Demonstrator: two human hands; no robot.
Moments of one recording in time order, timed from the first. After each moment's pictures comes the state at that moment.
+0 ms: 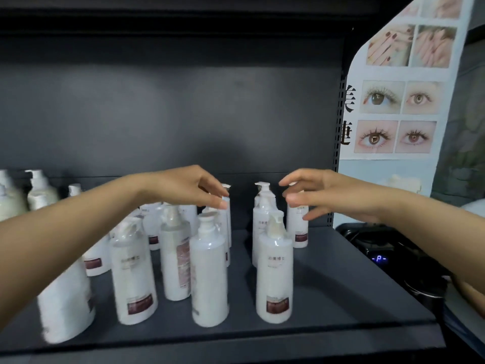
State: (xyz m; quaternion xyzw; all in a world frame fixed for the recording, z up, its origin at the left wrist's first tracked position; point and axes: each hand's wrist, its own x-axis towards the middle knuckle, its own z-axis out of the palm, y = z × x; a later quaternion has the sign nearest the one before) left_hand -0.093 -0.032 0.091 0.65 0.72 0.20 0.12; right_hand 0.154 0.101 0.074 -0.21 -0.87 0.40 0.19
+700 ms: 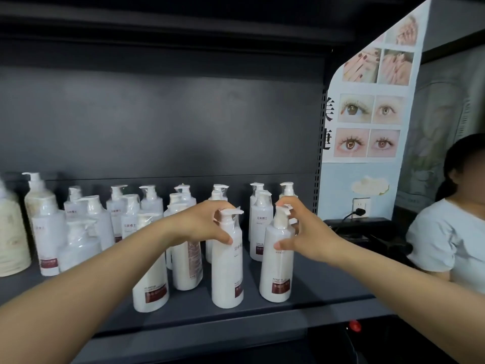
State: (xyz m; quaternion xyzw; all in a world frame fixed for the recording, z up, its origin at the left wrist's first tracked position) left_hand -0.072 -0.062 0.039 0.61 0.71 0.28 0.20; right_hand 0.133 0.052 0.000 -0.31 -0.86 0.29 0.29
